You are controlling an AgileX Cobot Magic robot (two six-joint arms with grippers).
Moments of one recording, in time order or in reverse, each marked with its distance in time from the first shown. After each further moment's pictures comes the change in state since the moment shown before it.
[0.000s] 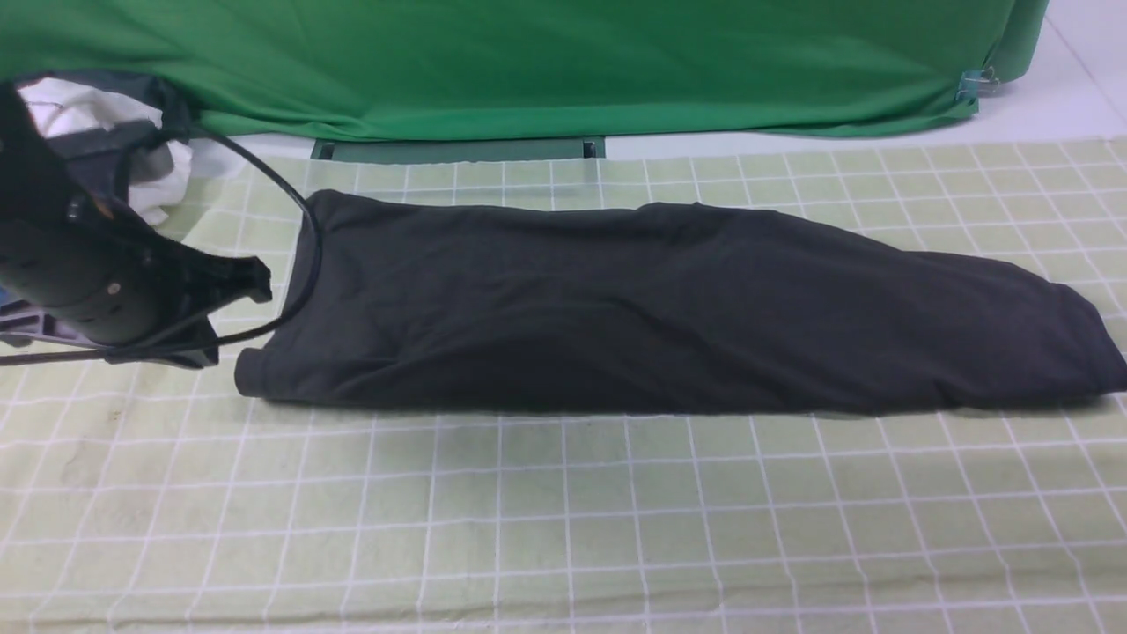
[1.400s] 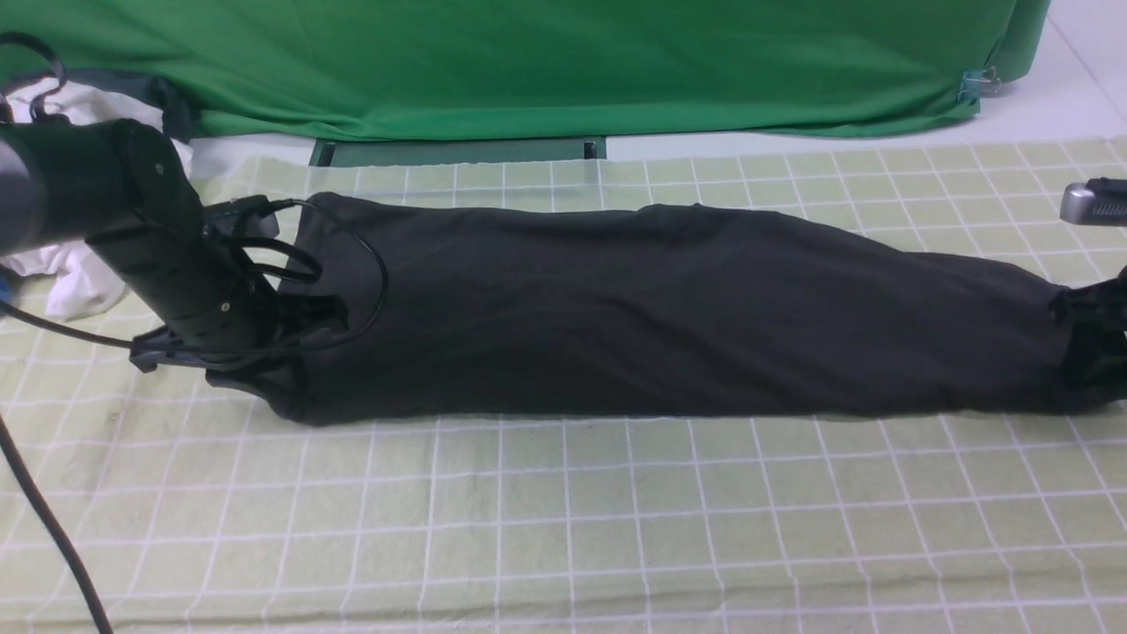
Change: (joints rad) right arm -0.003 0.441 0.046 -0.049 -0.240 0.101; left arm 0.006 0.330 -0.149 -0.141 -0.002 0.131
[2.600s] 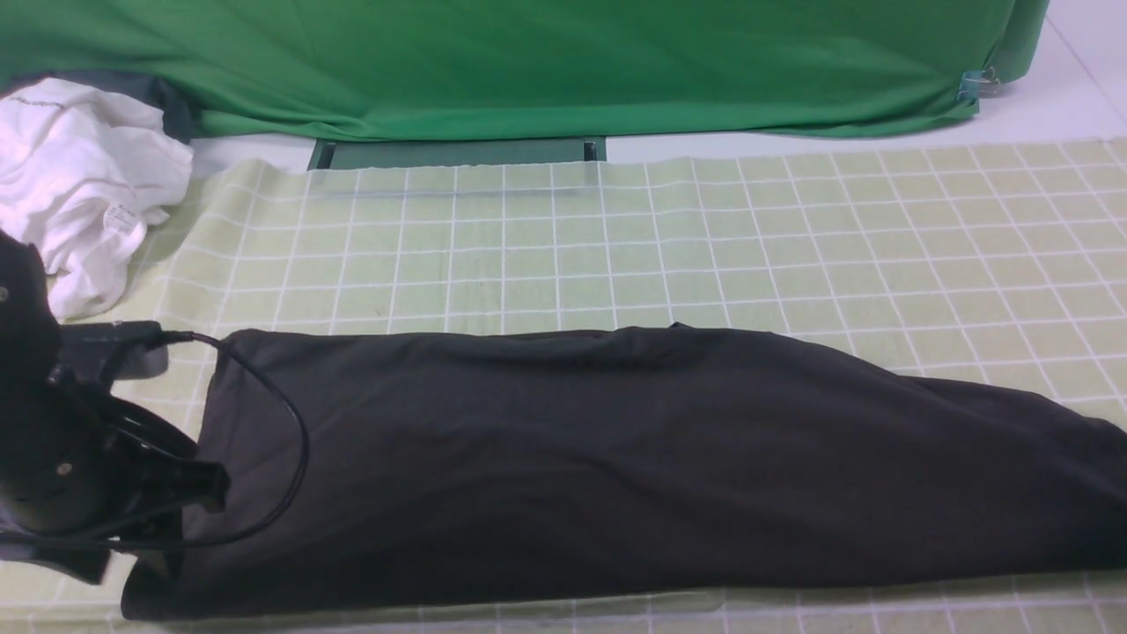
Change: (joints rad) right arm 0.000 -0.370 0.350 -0.122 0.149 0.126; left arm -0.001 -0.448 0.386 0.238 0.243 -0.091
